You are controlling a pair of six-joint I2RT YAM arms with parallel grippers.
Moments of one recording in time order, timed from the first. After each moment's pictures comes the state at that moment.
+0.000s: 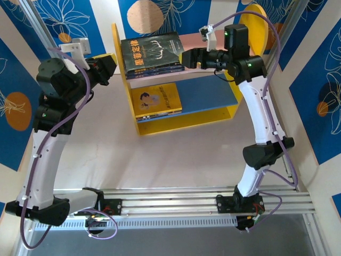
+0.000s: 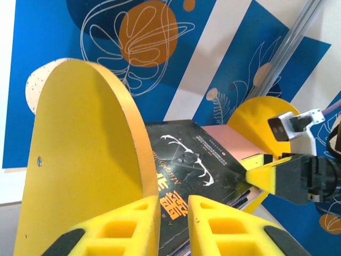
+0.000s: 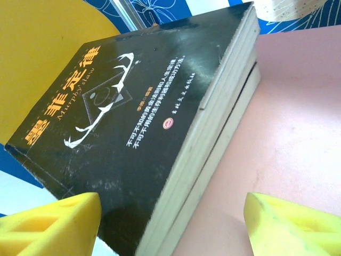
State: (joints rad) left arm -0.25 1.20 1.67 -0.45 0.32 -0.41; right arm 0.30 1.78 2.26 -0.89 -0.64 0.25
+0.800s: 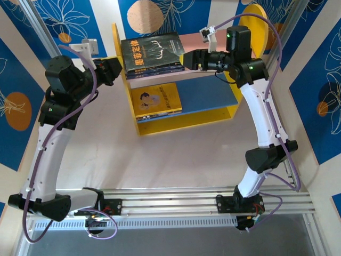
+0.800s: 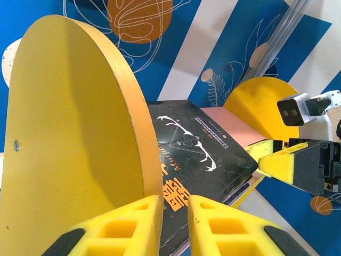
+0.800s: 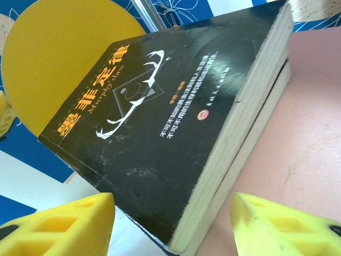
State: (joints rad) left arm -0.25 1.24 1.66 -0.44 0.39 -0.41; right arm 0.30 1.73 2.18 -0.82 -0.71 0.27
